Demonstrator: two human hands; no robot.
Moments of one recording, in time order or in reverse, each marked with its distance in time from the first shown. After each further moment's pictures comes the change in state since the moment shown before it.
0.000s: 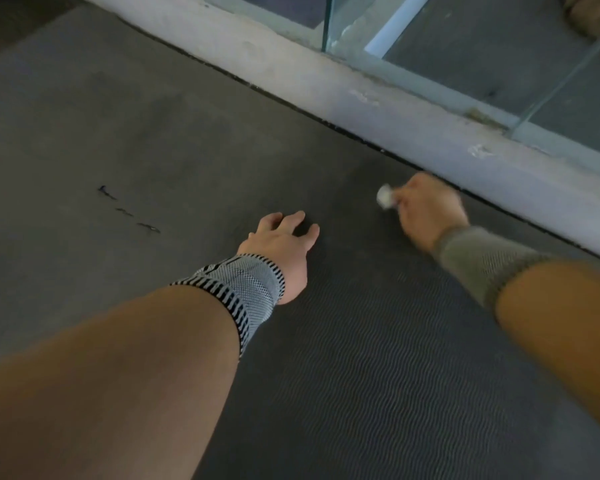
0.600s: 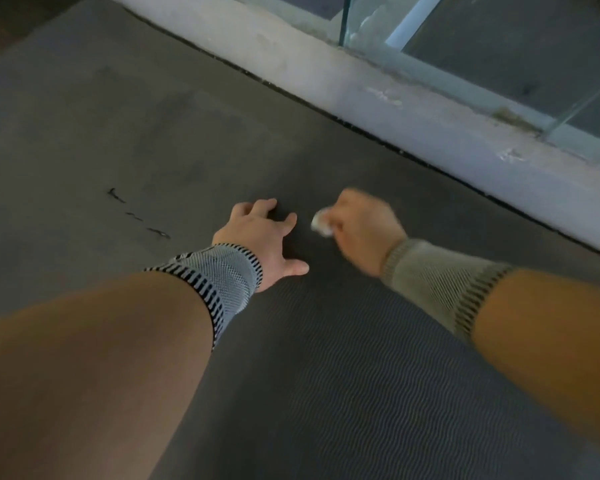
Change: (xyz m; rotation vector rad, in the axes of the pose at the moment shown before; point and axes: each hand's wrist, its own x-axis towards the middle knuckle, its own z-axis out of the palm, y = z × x) left_hand 0.007 -0.041 -0.022 -0.035 0.046 -0.112; right_hand 0.005 -0.087 0.020 0.163 -0.130 -0.279
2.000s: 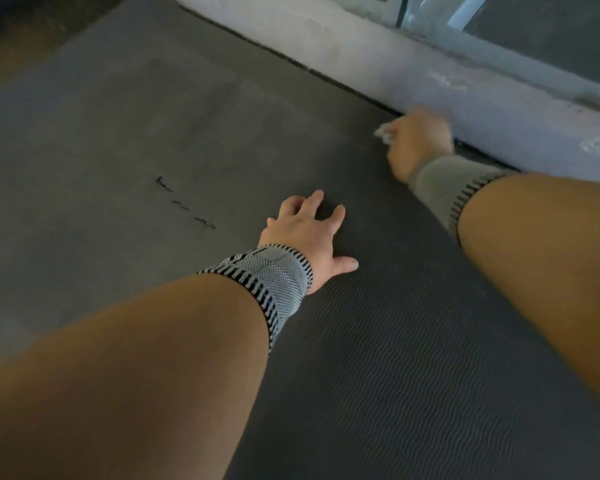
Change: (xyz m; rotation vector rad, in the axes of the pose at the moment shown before) left_hand -0.003 -0.005 0.011 -0.032 0.004 0.058; right_hand 0.108 0.025 -0.014 -0.160 0.161 0.359
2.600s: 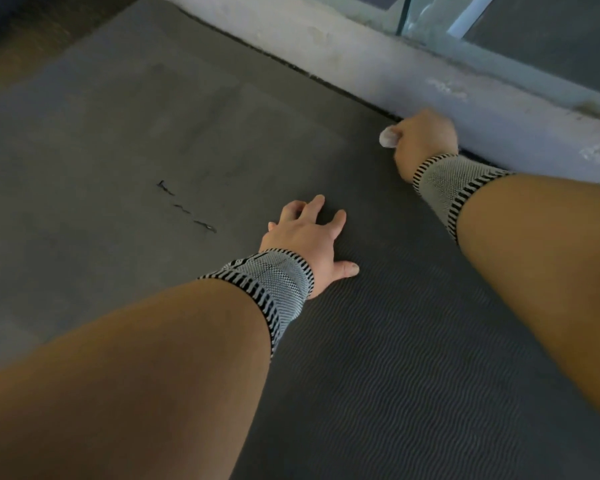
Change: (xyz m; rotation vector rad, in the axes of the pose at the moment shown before) left_hand 0.001 0.001 0.002 -0.006 0.022 0.002; right_hand 0.007 0.003 -0.007 -0.019 -0.075 0.014
